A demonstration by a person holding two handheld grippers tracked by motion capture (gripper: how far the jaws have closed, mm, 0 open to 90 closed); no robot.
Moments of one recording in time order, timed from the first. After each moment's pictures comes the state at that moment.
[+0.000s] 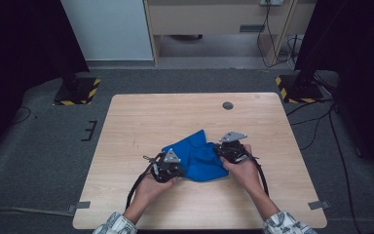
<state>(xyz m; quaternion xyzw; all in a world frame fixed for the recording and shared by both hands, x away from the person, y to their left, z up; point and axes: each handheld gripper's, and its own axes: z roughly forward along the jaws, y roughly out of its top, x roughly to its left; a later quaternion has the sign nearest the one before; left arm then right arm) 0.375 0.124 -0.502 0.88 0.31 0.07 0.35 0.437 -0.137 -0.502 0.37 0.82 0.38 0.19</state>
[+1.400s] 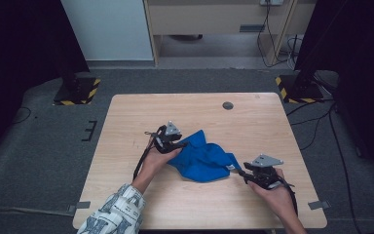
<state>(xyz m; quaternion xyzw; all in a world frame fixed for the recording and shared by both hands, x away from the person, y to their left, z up) 0.471 0.129 -0.499 0.84 0.33 0.17 0.40 0.359 -0.221 -0.513 0.39 0.81 0.38 0.19</state>
